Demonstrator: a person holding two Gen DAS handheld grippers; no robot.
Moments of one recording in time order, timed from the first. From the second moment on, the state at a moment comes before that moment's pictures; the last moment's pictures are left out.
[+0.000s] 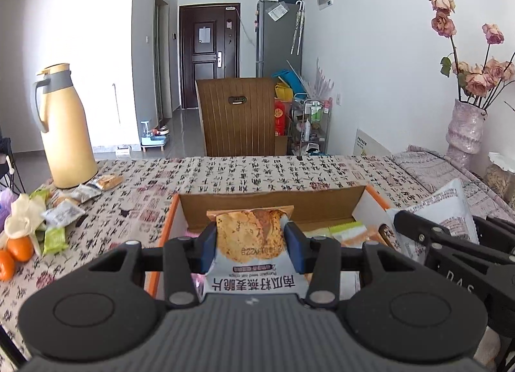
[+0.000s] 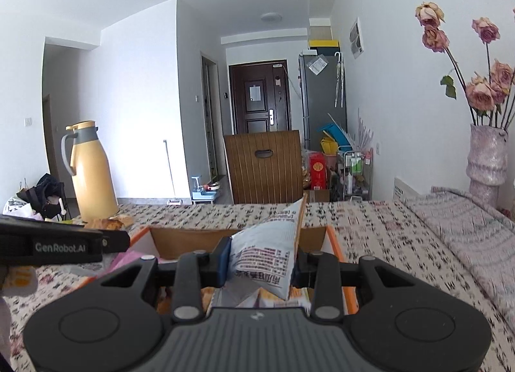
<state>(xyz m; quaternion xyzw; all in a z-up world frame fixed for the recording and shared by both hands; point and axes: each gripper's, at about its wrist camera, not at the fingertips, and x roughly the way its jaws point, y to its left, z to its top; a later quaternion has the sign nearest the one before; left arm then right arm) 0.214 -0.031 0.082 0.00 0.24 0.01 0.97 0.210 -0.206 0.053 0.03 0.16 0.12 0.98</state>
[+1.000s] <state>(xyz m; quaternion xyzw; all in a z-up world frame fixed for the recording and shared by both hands) 0.281 -0.005 0.040 -0.04 0.25 0.04 0.97 0.300 -0.191 0.005 0.04 0.23 0.13 0.96</state>
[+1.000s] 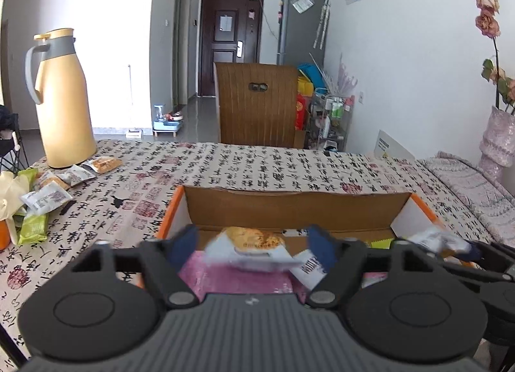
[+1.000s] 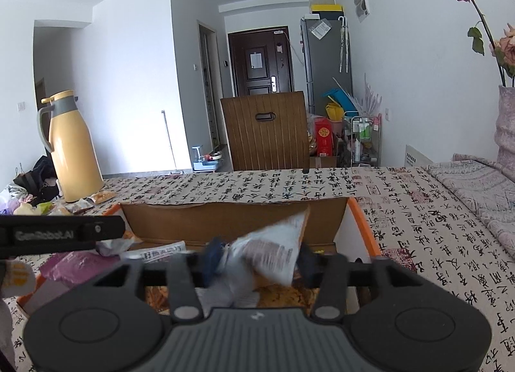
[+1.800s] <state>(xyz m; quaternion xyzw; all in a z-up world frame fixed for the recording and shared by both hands) 0.219 0.005 0.077 -0.04 0.21 0.04 0.98 0.252 -0.204 0.031 0.03 0.21 0.10 0.97</state>
